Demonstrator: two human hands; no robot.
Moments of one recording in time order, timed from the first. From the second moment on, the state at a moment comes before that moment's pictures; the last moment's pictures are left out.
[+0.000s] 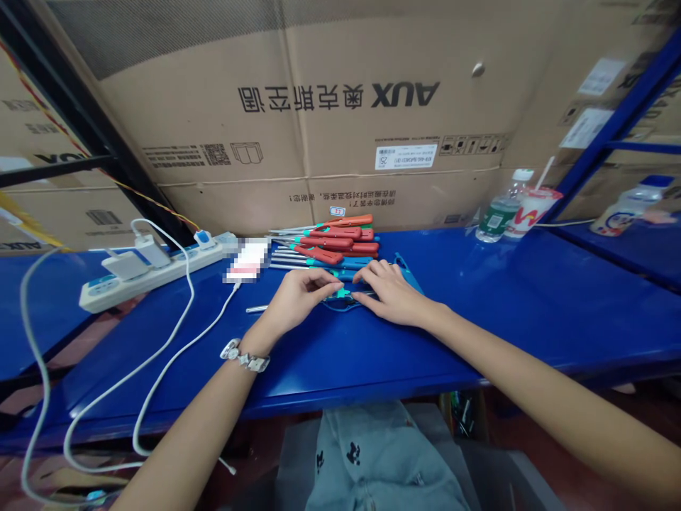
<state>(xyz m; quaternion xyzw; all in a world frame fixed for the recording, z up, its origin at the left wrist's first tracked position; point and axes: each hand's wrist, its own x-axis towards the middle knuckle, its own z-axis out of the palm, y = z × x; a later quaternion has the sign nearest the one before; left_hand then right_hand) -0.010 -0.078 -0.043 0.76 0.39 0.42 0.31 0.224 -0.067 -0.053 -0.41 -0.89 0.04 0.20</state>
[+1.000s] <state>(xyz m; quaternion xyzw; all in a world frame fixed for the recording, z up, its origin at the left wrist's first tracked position) -0.027 -0.066 -0.052 0.86 0.37 0.33 0.17 0.220 -0.069 -0.056 -0.37 -0.92 0.04 0.14</state>
